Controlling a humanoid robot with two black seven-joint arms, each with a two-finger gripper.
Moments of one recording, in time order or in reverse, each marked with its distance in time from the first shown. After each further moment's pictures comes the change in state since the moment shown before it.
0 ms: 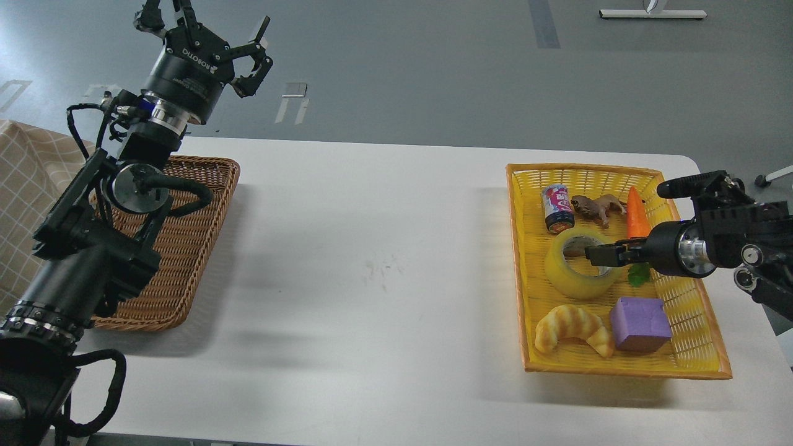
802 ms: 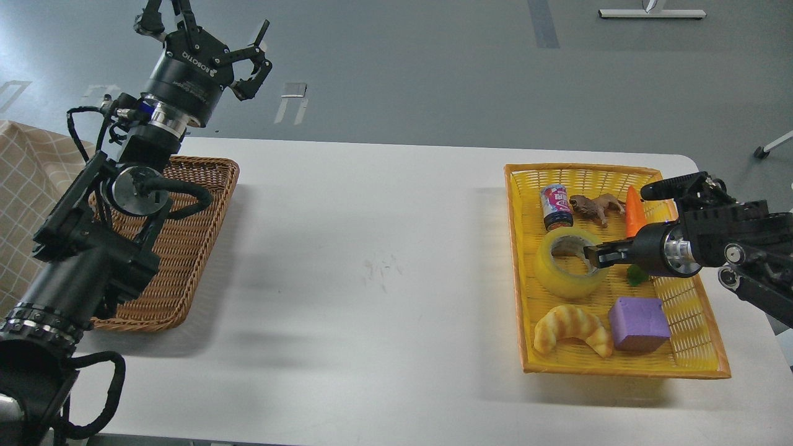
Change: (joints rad) left arm 0.008 0.003 0.000 0.002 -0.001 0.000 0.000; right arm 0.044 0.034 -0.049 -0.016 0.008 0.000 0.008
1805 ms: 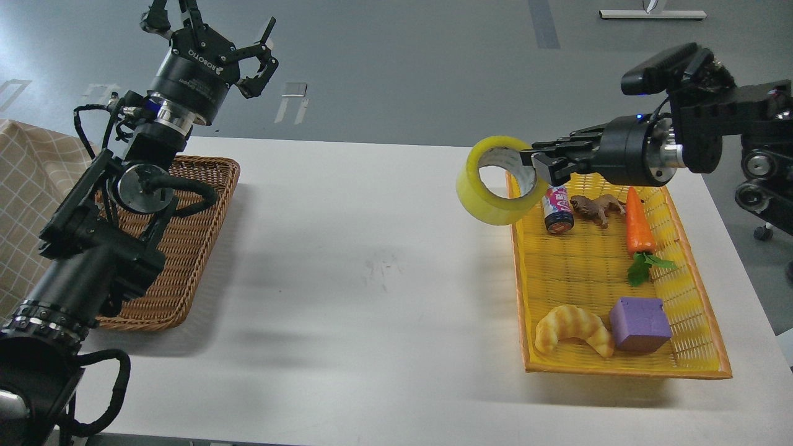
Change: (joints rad) left arm -0.009 -0.011 0.002 0.000 0.001 0.000 0.002; right arm 0.307 -0.017 0.022 0.293 0.012 0.000 0.081
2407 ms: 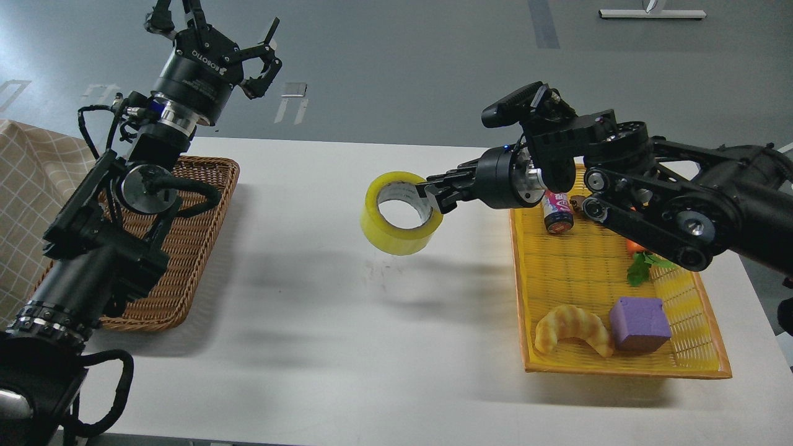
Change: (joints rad) left arm -0.002 -0.016 0.000 -0.003 0.000 0.000 0.001; right arm -0.026 0.412 -0.036 -0.275 -0.014 0.000 -0.002
